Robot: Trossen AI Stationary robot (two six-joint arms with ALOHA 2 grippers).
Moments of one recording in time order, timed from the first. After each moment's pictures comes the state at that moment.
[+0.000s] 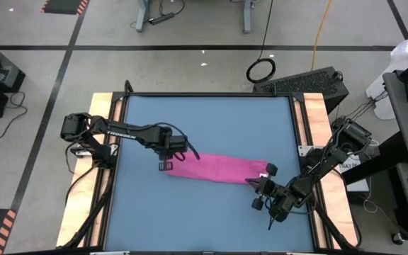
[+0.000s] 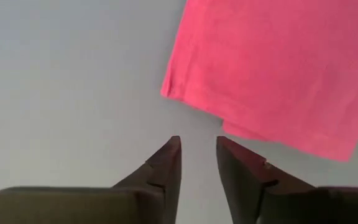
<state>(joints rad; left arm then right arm) 0.04 1.62 1.05 -0.93 -0.16 -0.06 0.81 1.55 0.53 -0.04 1.04 0.87</state>
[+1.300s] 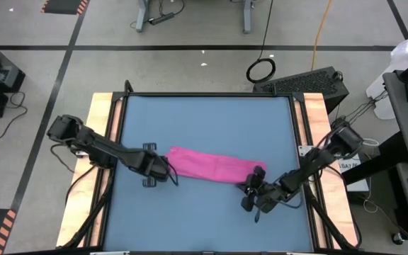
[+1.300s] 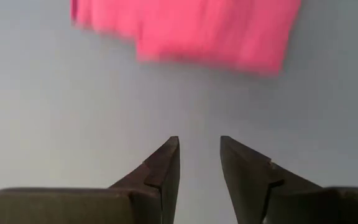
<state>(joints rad) -0.28 1.48 0.78 -0.90 -0.27 -0.31 0.65 1.67 0.54 0.28 0.73 0.91</state>
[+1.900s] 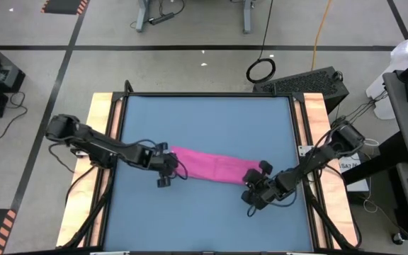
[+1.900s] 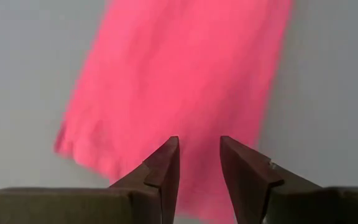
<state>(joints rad) -0.20 1.46 0.69 -0.39 -0.23 -0.24 0.59 1.63 0.65 -0.25 0.62 1.07</state>
